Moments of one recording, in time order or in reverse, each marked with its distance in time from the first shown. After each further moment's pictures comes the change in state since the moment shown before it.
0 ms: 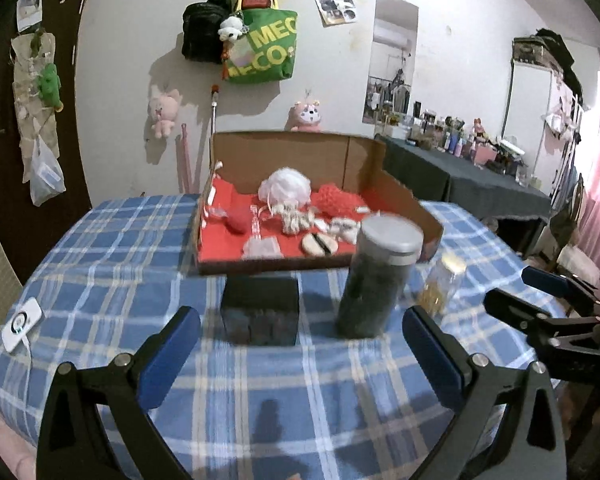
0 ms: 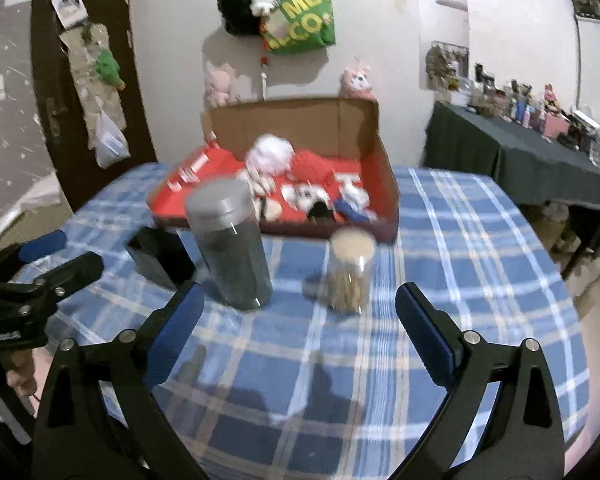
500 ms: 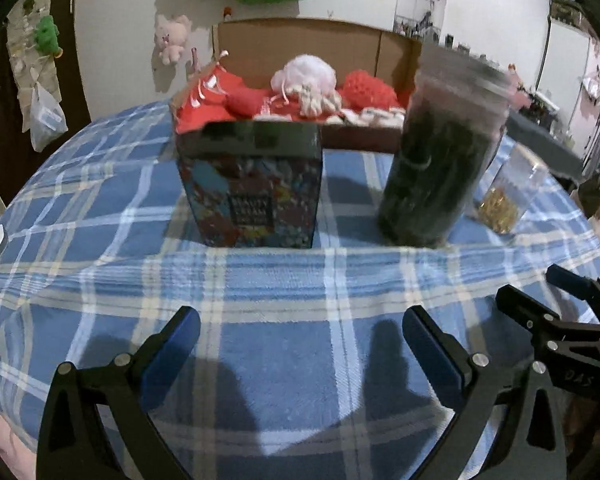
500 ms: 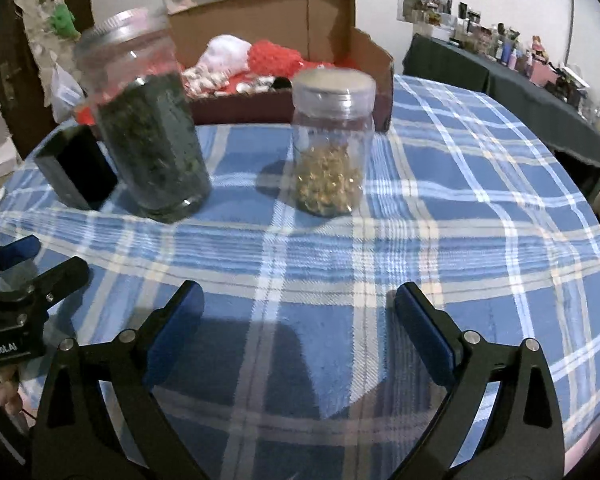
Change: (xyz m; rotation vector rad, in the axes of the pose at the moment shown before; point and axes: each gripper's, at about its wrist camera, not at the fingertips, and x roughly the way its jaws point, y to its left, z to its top) left arm 0.093 0.001 -0.073 -0.028 0.244 0.080; right arm 0.080 -0.012 -0.057 0.033 0.204 -0.110
